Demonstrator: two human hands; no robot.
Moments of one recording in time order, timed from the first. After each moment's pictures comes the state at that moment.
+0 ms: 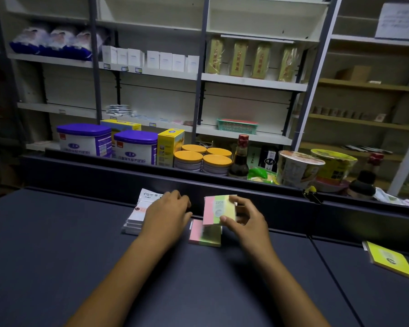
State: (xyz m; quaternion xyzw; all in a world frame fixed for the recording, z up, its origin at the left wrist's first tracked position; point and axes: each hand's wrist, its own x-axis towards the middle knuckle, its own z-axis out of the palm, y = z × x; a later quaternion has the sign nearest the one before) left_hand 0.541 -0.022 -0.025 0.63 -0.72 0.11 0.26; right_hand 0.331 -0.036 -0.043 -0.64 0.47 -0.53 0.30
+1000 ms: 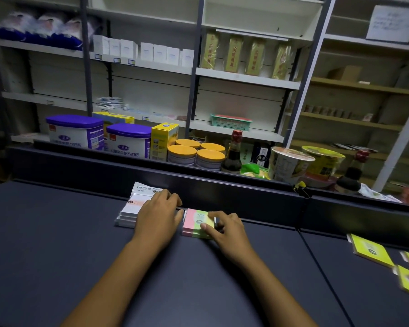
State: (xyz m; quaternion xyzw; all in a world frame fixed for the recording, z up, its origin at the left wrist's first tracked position) left_hand 0.540 -0.017 -0.043 0.64 -0.70 0.11 0.31; right_hand 0.339 -0.035 -0.074 -0.73 0.55 -0.36 0.19
